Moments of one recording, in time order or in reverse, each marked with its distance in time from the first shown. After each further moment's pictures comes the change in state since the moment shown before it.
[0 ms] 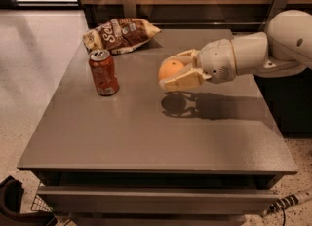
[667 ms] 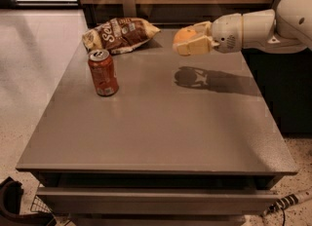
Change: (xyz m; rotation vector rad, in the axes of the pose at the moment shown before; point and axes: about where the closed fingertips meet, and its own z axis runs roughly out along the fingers) arm -0.013 -0.112 -0.035 0.150 -0.071 0.051
